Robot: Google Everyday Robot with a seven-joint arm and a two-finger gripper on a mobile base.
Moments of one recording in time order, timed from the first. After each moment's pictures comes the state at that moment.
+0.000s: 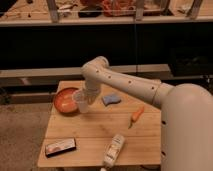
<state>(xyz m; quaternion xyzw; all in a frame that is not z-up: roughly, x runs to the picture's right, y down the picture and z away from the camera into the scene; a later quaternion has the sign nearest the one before) -0.095 0.075 0.815 -0.21 -0.29 -0.53 0.77</state>
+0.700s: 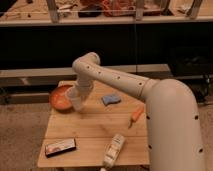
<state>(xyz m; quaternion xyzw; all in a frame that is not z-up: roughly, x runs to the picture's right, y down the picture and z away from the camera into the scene) -0.128 0.057 0.824 -0.21 -0.29 -0.55 0.75</state>
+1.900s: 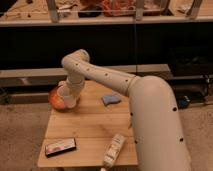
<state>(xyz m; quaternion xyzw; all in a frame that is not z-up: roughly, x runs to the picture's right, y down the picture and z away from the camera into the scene) -0.172 0.043 0.833 -0.21 -0.29 -0.56 0.74</state>
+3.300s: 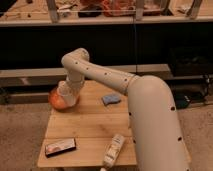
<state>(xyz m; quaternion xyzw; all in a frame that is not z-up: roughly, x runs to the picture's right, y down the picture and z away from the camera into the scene) -0.174 0.035 0.834 -0.20 -0.29 -0.56 0.75</state>
